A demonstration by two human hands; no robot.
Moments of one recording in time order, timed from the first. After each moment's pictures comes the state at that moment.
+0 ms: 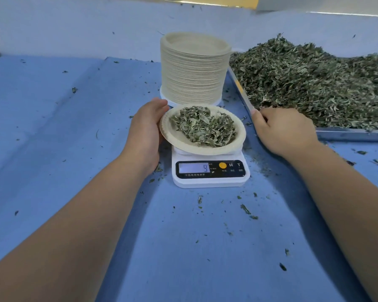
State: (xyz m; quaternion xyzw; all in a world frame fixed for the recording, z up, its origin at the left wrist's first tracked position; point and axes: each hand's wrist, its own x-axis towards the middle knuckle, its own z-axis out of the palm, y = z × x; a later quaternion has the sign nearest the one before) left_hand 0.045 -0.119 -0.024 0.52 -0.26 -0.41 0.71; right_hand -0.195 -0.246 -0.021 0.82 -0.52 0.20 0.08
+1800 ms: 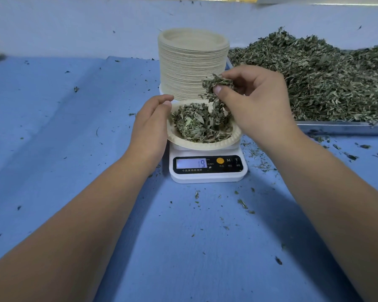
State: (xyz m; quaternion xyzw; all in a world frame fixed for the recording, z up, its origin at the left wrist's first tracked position) left_hand 0.038 -0.114 -0.029 0.61 -0.39 -0.27 0.64; right_hand -0.134 -0.189 0.020 0.74 -0.32 0.52 -0.29
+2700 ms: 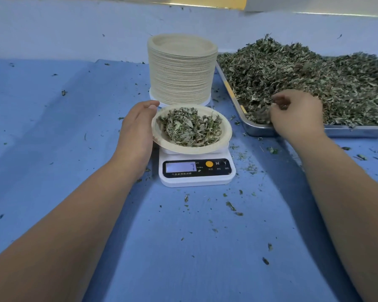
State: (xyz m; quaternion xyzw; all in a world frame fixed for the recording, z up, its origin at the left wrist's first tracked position) left_hand 0.038 -0.112 -0.026 0.62 -0.35 -0.29 0.64; right_hand -0.227 -0.259 -0.002 0.73 -0.58 0.36 -0.05
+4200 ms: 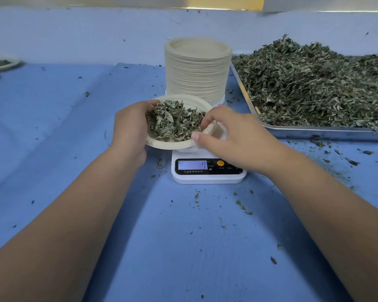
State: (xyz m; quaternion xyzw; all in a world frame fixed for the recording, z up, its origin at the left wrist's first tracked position) left_hand 0.064 -0.107 -0.012 0.60 -0.23 -0.32 0.70; right_hand -0.147 -0.169 0.001 0.90 -0.33 0.22 -0.19
